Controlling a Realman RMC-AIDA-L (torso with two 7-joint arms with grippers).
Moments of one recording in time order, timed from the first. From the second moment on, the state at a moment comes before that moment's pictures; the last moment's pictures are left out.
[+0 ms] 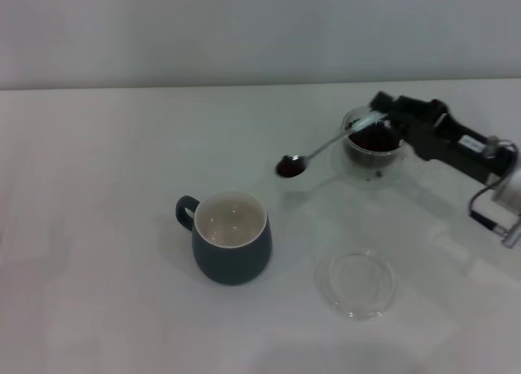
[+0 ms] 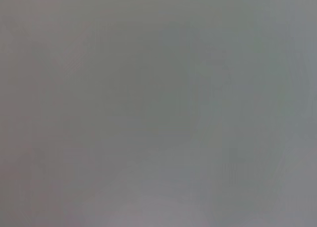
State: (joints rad) left arm -0.24 -2.08 2.77 0.09 -1.42 1.36 -0.26; right arm 0.47 2.02 -1.05 -0.27 -1.08 -1.29 1.91
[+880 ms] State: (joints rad) left arm -0.25 -2.08 2.78 0.10 -1.41 1.36 -0.26; right arm 0.55 2.03 -1.26 -0.29 -1.04 -1.29 1.69
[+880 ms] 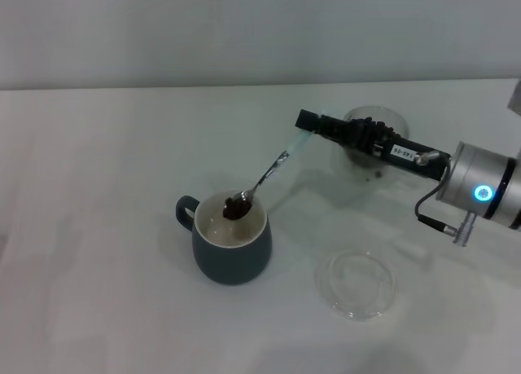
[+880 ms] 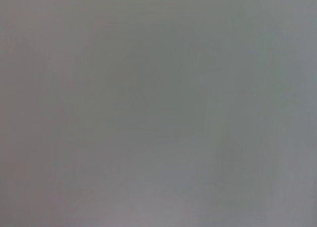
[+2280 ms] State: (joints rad) left arm -0.26 -2.08 2.77 0.10 -1.42 1.36 -0.27; right arm 0.38 1.85 -1.42 -0.22 -0.82 -1.55 1.42
